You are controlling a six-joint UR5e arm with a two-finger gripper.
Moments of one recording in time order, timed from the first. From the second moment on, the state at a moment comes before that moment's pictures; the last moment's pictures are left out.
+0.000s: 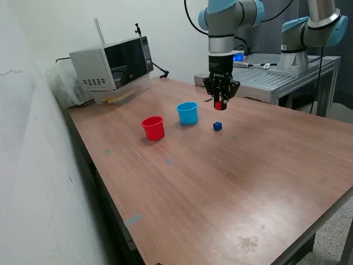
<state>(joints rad) 0.05 -1.07 1.63 -2.25 -1.61 3.06</state>
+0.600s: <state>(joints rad) -0.03 -1.01 1.42 -2.21 -1.62 3.06</state>
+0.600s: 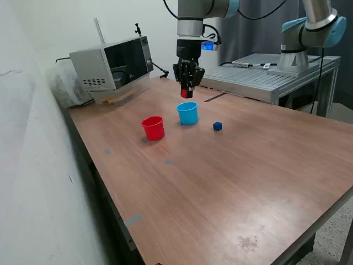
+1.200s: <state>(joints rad) -0.10 -0.90 1.32 -2.19 -1.62 3.06</state>
